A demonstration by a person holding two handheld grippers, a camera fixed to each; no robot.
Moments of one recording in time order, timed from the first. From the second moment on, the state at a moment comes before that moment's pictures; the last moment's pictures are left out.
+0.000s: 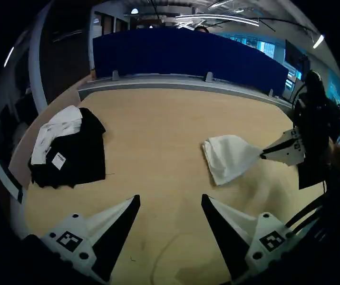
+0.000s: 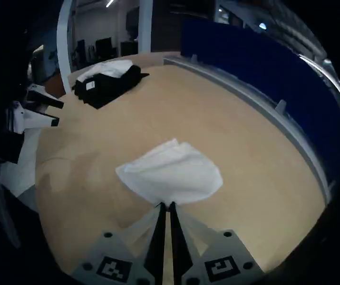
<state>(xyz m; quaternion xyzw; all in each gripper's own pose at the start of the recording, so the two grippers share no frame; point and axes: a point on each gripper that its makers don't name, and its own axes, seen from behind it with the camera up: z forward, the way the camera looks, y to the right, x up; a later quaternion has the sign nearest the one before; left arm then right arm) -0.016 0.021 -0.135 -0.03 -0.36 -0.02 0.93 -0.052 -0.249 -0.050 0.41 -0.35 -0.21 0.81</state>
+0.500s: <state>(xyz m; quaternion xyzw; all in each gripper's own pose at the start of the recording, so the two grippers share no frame) 0.000 0.027 -0.124 -0.04 -0.35 -0.01 0.94 0.055 -0.223 -0.017 0.40 -0.29 -0.19 0.85</state>
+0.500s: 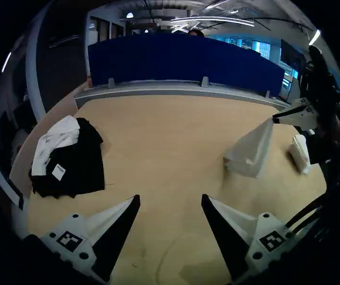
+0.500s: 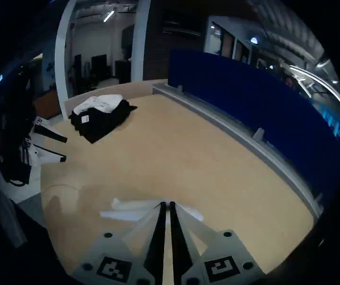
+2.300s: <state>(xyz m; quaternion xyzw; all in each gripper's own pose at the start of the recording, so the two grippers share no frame) -0.002 0.049 -0.133 -0.05 -0.36 0.00 0.93 -0.052 -0.112 -0.042 0.36 -0.38 -0.22 0.82</state>
